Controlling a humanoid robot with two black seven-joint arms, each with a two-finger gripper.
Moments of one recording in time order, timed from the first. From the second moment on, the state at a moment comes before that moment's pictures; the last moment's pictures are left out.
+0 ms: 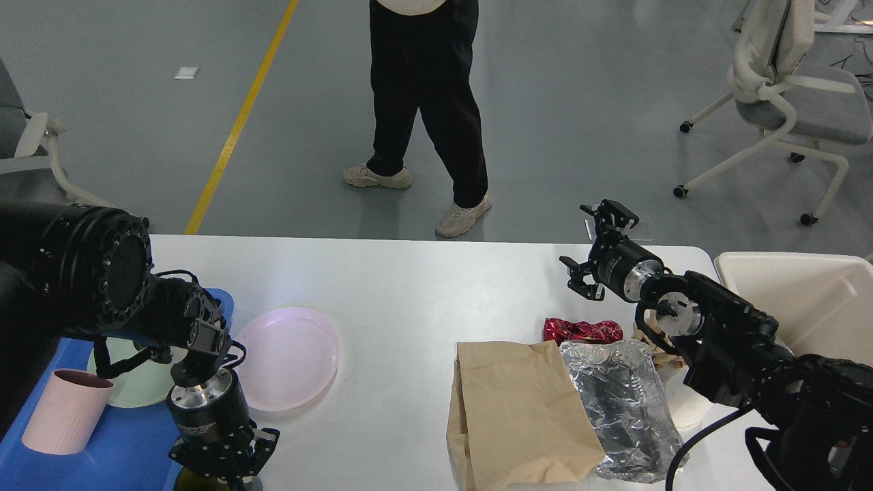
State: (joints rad) left arm -1.52 0.02 1.53 -1.15 -0.03 -0.80 -0.25; right arm 0.85 -0.07 0.37 0.18 0.05 0.40 0.08
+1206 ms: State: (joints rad) left arm -1.65 0.35 1.63 -1.09 0.12 -0.96 -0.24; right arm 0.85 -0.07 0.37 0.18 0.05 0.40 0.08
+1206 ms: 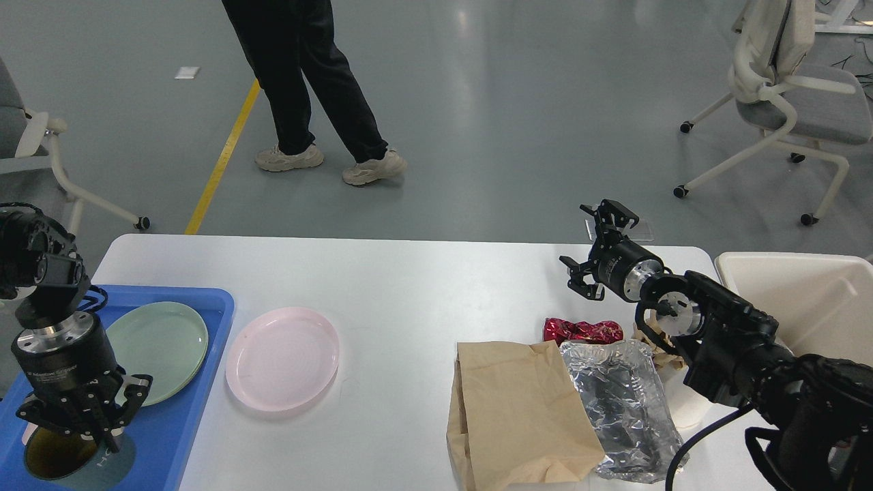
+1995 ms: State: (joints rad) left arm -1.43 0.38 1.54 -0.88 0.13 -0.96 -0.24; right arm 0.85 -0.07 0.37 0.18 0.05 0.40 0.08
